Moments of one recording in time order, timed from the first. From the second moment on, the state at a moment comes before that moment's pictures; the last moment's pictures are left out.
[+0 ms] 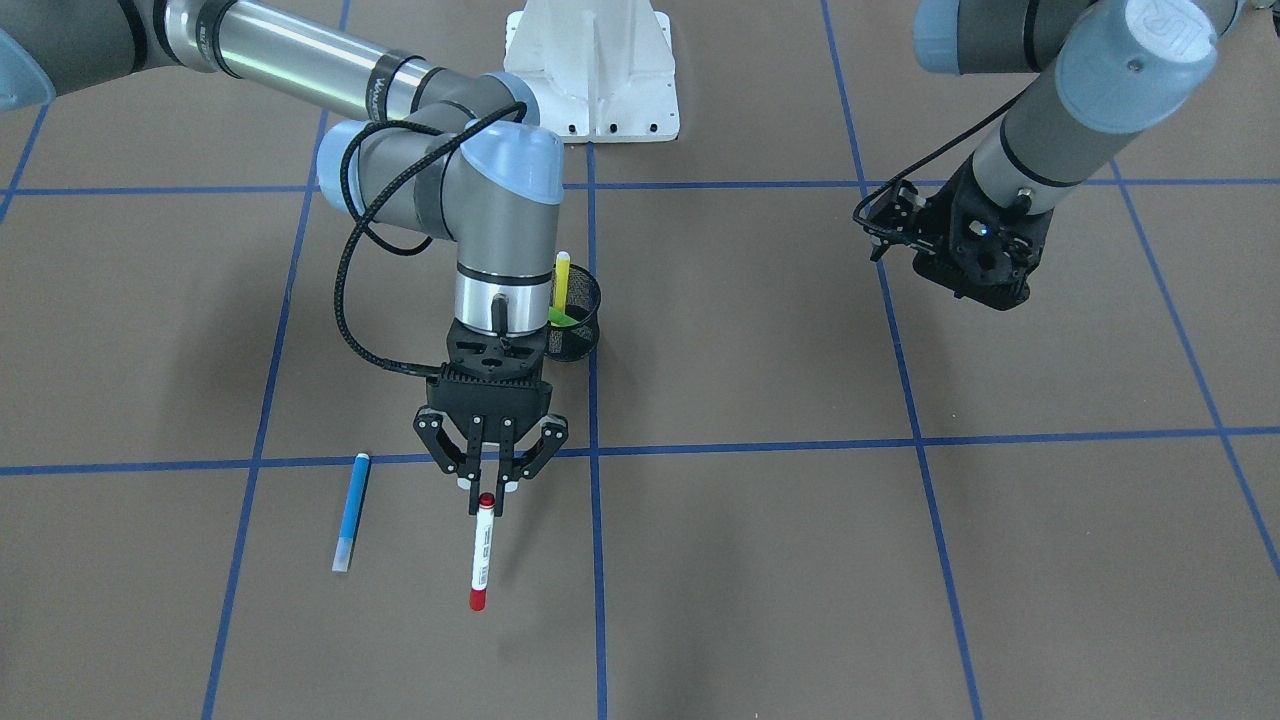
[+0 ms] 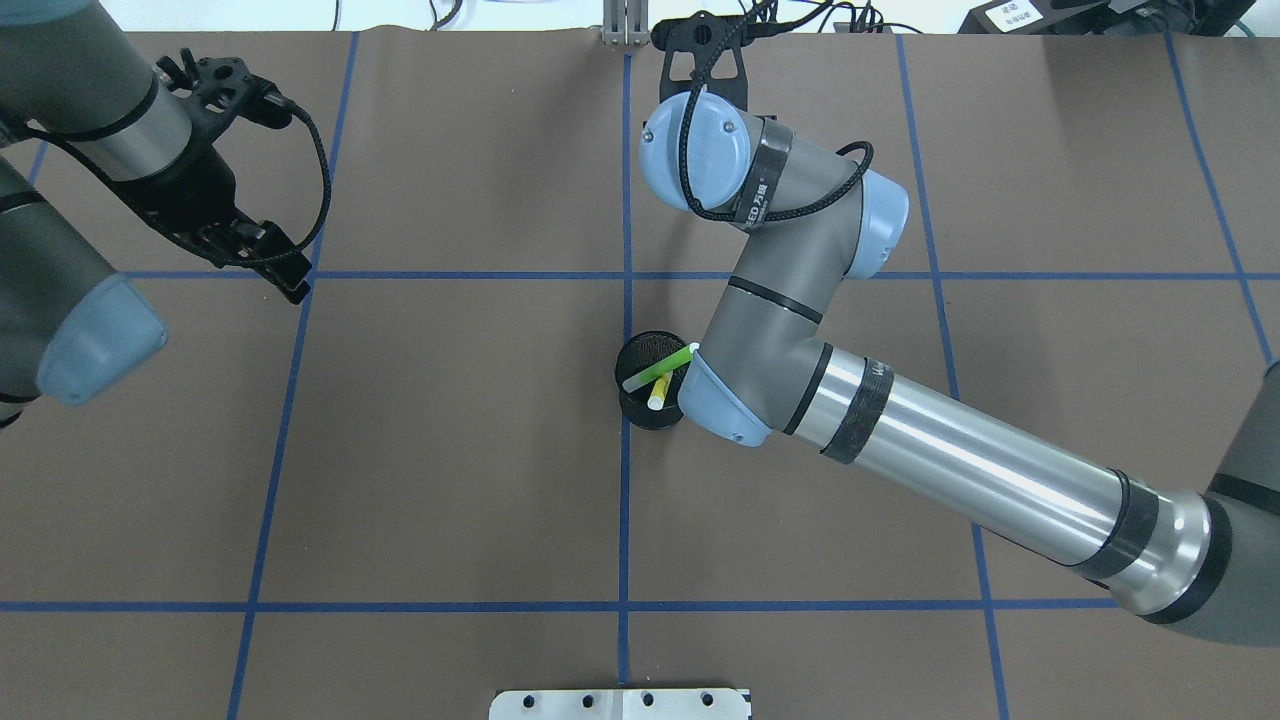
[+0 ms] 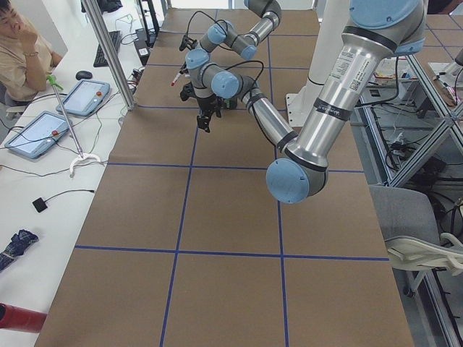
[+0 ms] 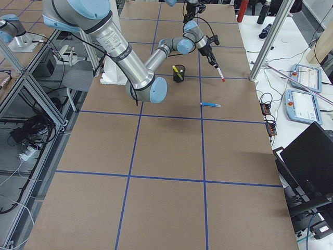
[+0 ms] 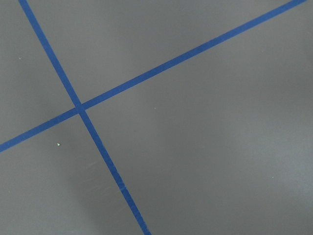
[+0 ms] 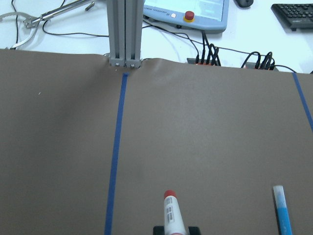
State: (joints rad) left arm -0.95 -2.02 -1.91 -1.28 -2.28 -0.30; right arm 0.64 -0.72 1.35 -1.35 1.22 1.13
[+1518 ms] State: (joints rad) left arm -0.95 -2.04 -1.90 -1.28 -2.28 -0.32; right arm 0.50 -0.96 1.38 -1.12 0.81 1.40
